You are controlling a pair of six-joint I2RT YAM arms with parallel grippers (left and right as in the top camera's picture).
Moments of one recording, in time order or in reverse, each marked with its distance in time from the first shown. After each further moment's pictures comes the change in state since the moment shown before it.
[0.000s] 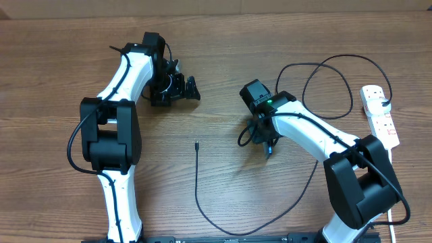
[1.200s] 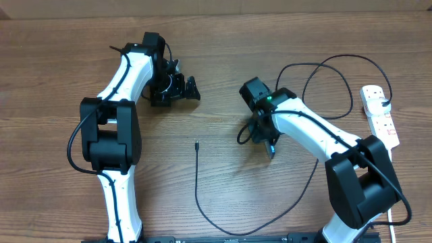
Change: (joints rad) left arm 0.000 0.000 0.000 0.000 0.000 0.000; right arm 0.000 0.000 0.071 -0.097 -0.030 0.013
